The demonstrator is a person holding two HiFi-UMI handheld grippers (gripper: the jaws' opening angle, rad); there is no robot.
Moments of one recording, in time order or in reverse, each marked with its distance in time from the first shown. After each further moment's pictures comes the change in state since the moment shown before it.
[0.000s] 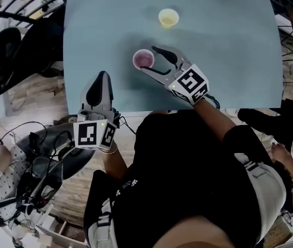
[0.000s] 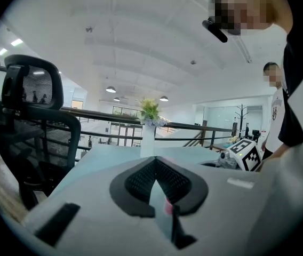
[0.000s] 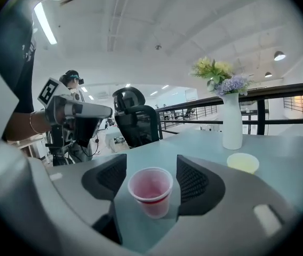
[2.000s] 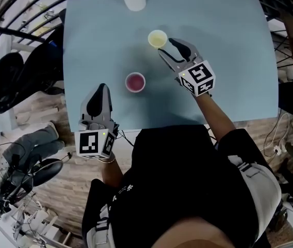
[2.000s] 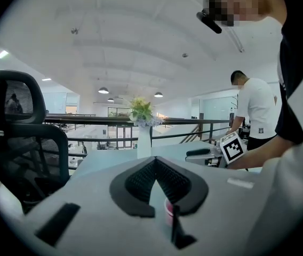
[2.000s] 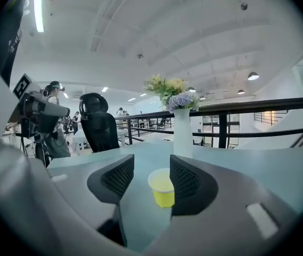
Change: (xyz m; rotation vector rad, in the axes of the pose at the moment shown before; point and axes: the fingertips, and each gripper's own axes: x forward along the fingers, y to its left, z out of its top) left arm 0.050 -0.073 0.005 0.129 0.019 -0.004; right arm -0.092 -0.165 -0.002 -0.020 -0.112 -0.282
